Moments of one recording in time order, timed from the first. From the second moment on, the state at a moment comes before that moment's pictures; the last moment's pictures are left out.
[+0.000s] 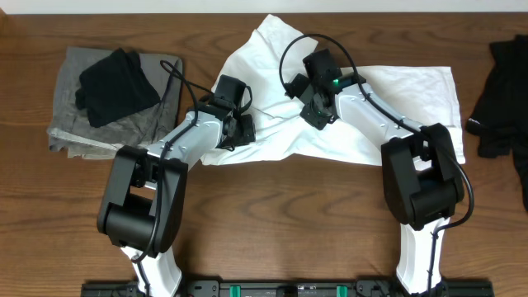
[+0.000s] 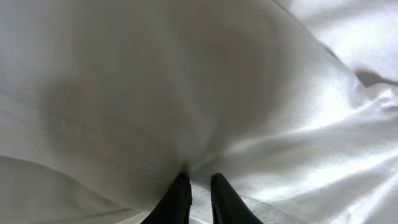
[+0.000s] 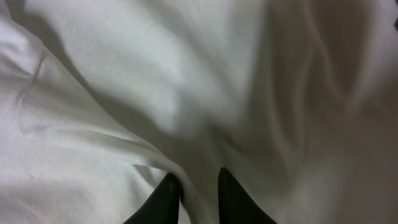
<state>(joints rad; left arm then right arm) -0.33 1.93 1.17 -0.49 0.13 -0.45 0.39 2.13 1.54 -0.63 0.05 -0.53</state>
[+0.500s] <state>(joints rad) -0.33 1.93 1.17 -0.49 0.13 -0.45 0.35 2.13 1.54 -0.60 0.04 -0.53</state>
